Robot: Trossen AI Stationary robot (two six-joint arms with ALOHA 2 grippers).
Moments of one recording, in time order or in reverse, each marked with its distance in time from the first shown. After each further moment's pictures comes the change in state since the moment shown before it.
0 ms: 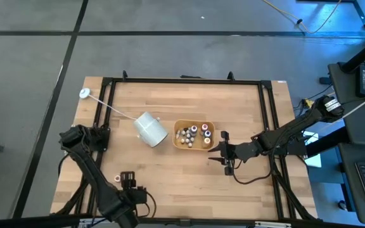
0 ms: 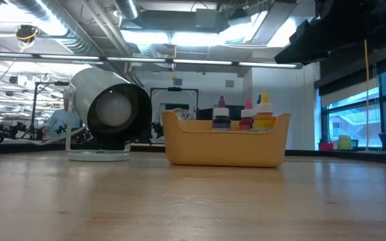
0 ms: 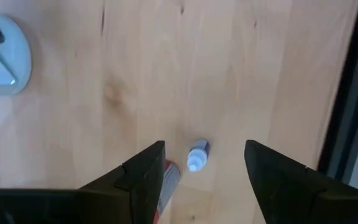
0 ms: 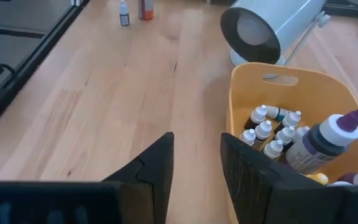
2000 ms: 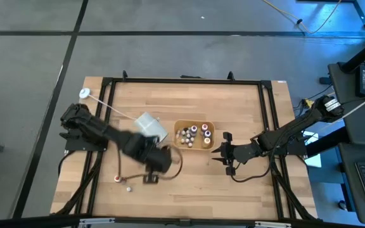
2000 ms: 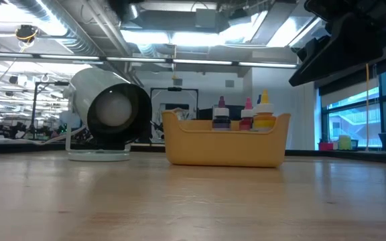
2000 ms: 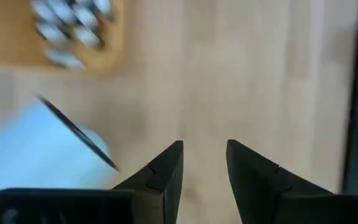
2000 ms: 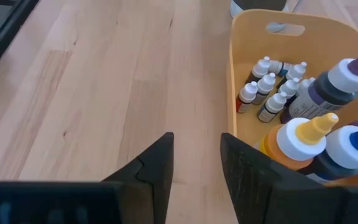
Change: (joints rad) left arm 0.539 -0.225 0.000 0.135 0.138 0.602; right arm 0.011 0.000 0.000 -0.152 -0.008 0.092
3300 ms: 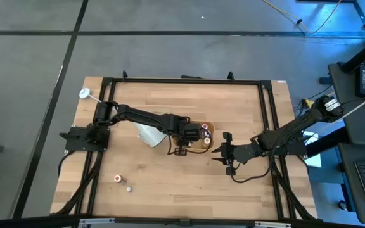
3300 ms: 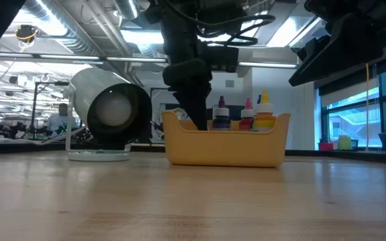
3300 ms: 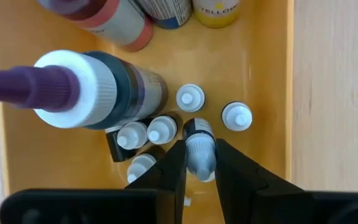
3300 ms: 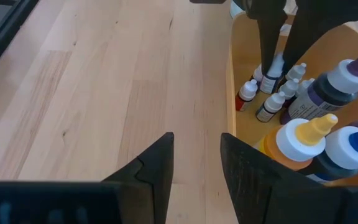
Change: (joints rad) left arm 0.352 0.335 -0.051 0.431 -0.030 0.495; right arm 0.000 0.000 0.000 -0.001 0.002 -0.005
